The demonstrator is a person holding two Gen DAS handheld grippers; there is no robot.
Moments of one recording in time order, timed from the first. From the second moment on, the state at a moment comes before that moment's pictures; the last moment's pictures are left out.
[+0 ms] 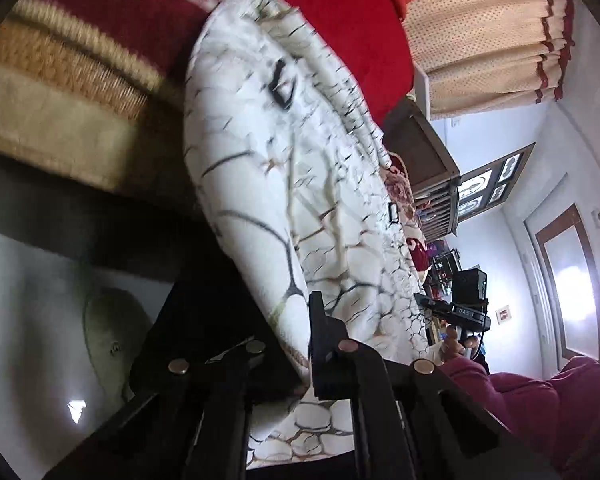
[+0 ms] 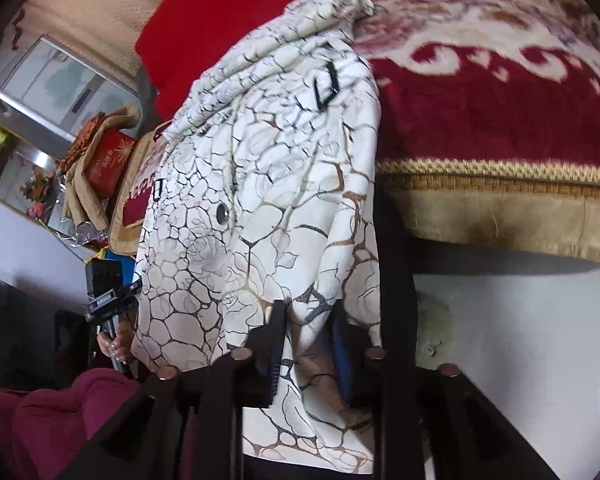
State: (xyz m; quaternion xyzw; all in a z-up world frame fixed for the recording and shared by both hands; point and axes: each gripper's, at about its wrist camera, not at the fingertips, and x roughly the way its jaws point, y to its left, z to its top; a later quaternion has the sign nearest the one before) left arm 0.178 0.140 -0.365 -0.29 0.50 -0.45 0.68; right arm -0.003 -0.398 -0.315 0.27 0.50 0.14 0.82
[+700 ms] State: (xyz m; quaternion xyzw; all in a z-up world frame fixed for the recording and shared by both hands) left arm 0.339 0.114 -0.165 -0.23 0.38 -0.46 0.77; right arm 0.154 -0.429 -0.186 0.31 0.34 0.23 0.86
